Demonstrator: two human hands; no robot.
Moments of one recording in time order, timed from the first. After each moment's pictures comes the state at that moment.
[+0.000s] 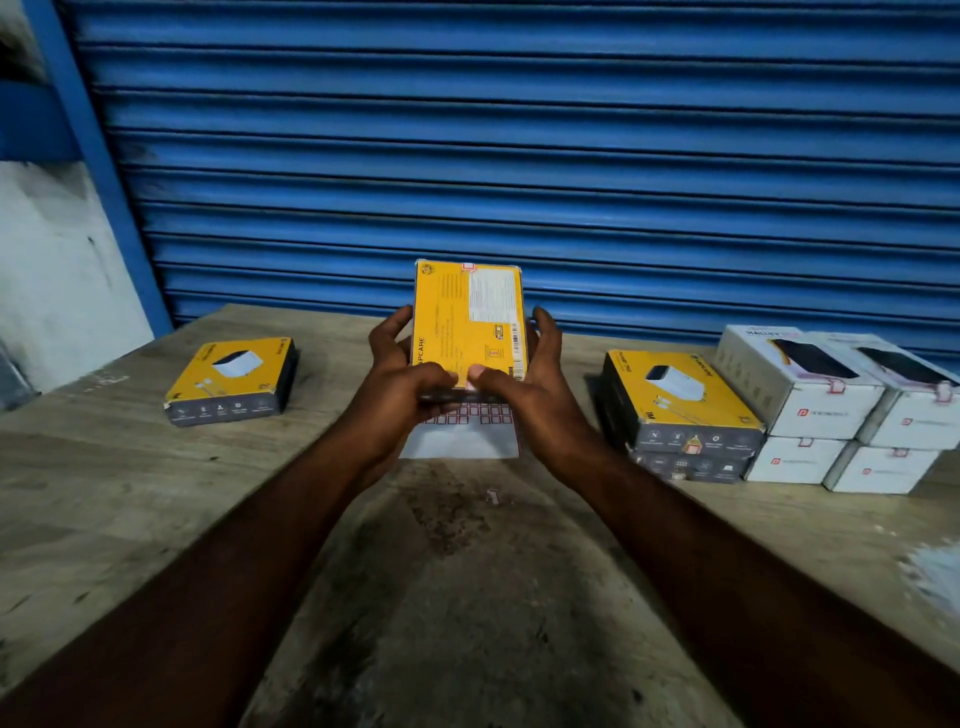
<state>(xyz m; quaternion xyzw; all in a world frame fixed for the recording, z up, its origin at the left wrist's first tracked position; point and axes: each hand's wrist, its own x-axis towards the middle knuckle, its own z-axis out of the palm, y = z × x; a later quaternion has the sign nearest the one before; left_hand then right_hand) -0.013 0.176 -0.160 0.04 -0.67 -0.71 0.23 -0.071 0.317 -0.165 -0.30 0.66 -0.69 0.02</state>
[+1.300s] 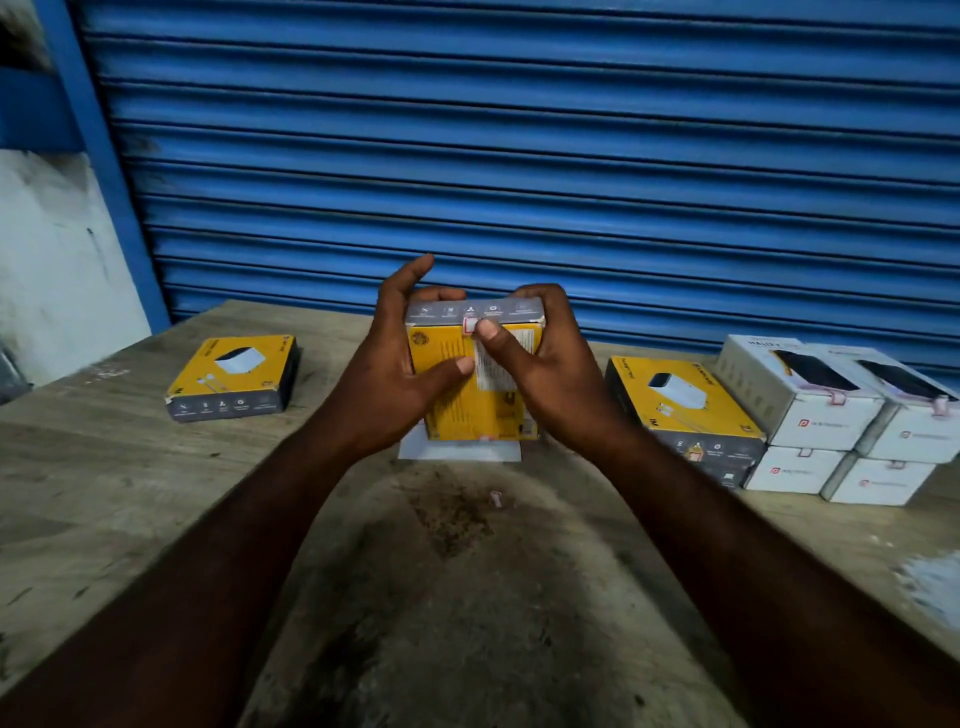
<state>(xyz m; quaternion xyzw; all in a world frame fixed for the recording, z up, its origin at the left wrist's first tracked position) 0.001 0.158 -0.143 -0.13 -0.79 -0.50 0.33 -0.053 0.323 -0.122 -0.34 0.71 -0.61 -0.08</state>
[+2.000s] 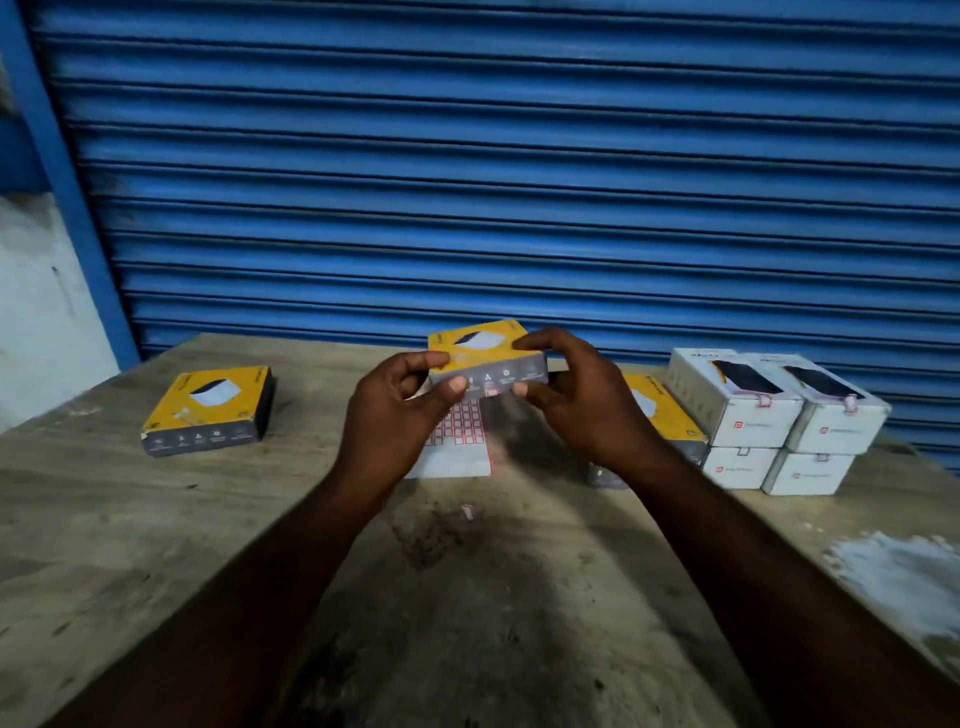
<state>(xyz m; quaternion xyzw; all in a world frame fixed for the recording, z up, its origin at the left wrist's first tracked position) -0.003 0.201 -0.156 0.01 -0.68 -0.66 0.31 -0.076 0.383 -0.129 -0.33 0.80 -0.48 -0.16</state>
